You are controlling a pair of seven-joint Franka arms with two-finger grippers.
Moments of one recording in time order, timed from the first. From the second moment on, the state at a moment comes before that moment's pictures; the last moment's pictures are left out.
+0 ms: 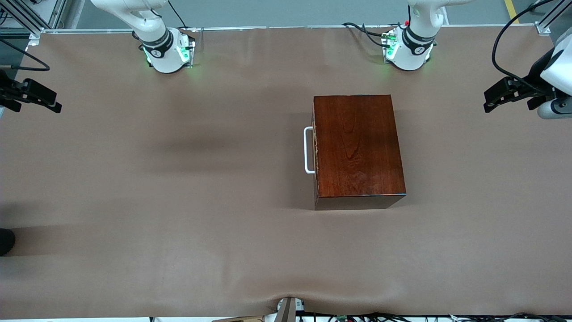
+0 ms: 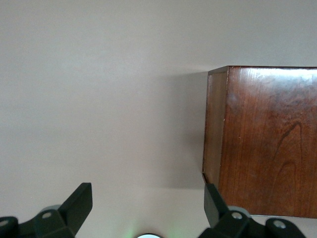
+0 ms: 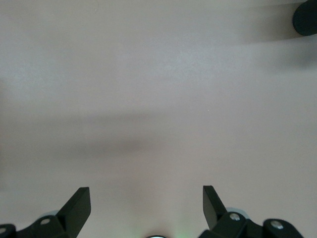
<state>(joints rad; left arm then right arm) 0.11 0.03 -0.22 -1.44 0.04 1.43 -0.14 0.03 -0.02 -0.08 -1.53 0.00 1.45 -0.01</state>
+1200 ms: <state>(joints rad) -0.20 0.21 -0.25 -1.33 0.06 1.46 -0.44 0.03 -0.02 -0.08 -1.53 0.00 1.45 -0.01</state>
